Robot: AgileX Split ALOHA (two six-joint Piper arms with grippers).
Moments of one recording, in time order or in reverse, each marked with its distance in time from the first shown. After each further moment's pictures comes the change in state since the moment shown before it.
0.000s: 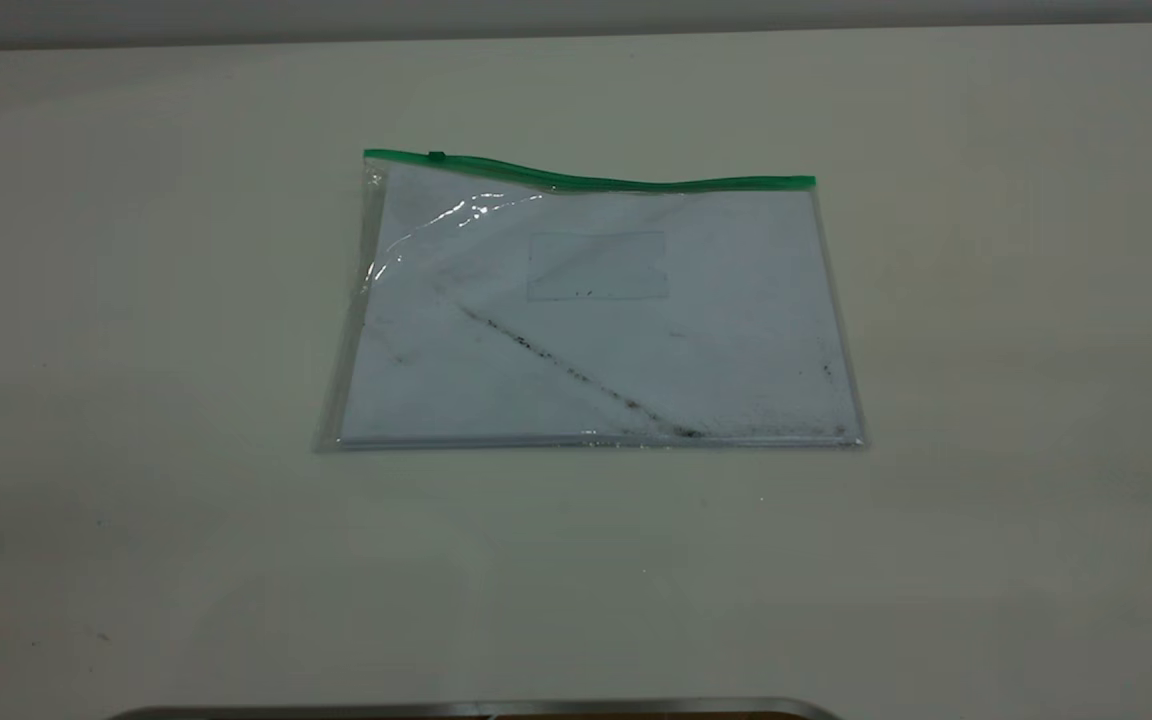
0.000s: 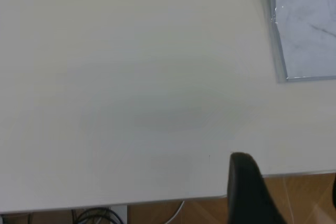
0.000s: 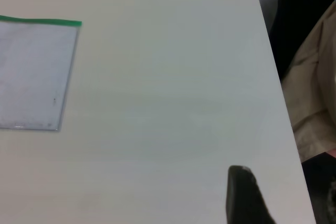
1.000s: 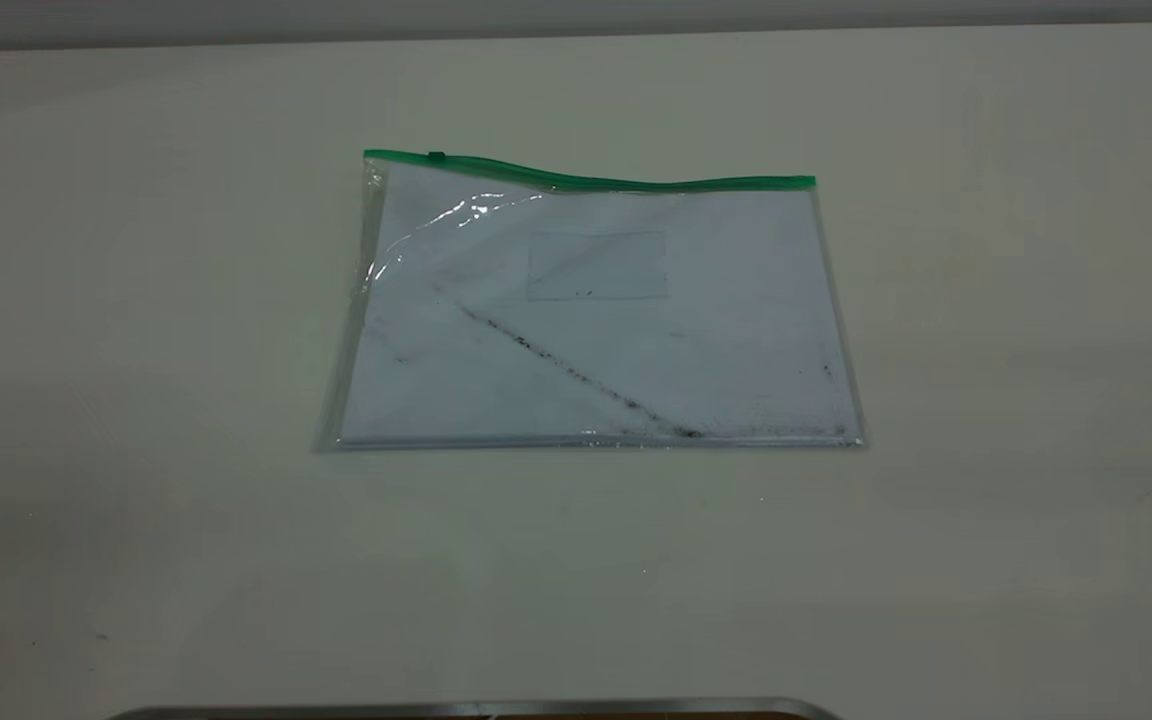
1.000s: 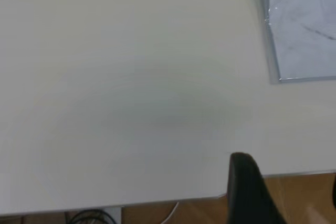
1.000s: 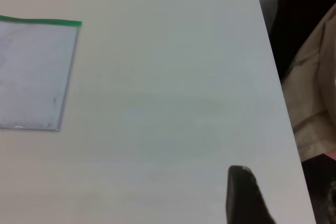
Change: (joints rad) left arm 0.000 0.000 0.000 -0.018 0.000 0.001; right arm 0.000 0.000 0.000 0.000 0.000 0.000
